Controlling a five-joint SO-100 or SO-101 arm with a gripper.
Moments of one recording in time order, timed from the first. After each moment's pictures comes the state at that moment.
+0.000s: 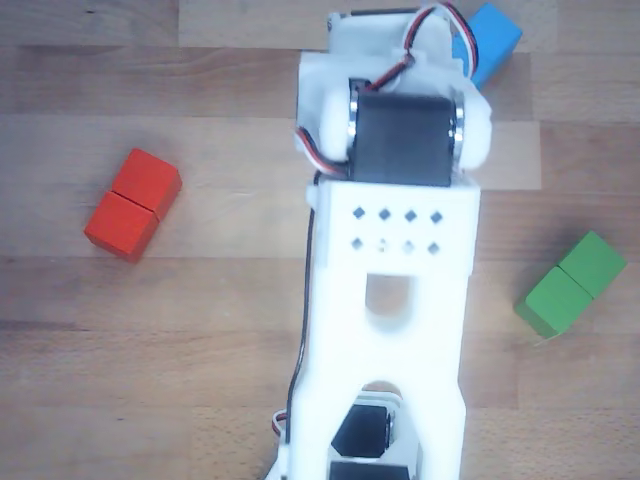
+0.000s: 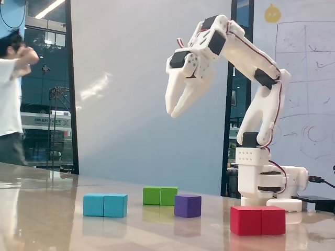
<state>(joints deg) 1.0 119.0 93.3 86.8 -8.3</state>
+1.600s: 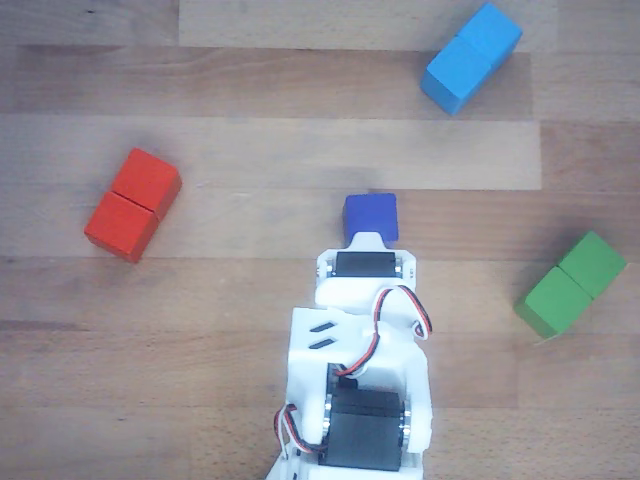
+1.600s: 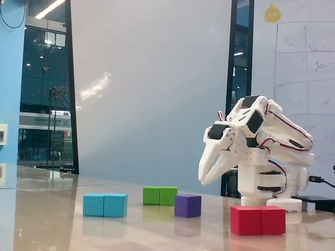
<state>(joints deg) 1.7 195.9 173.5 75.1 -7.9</state>
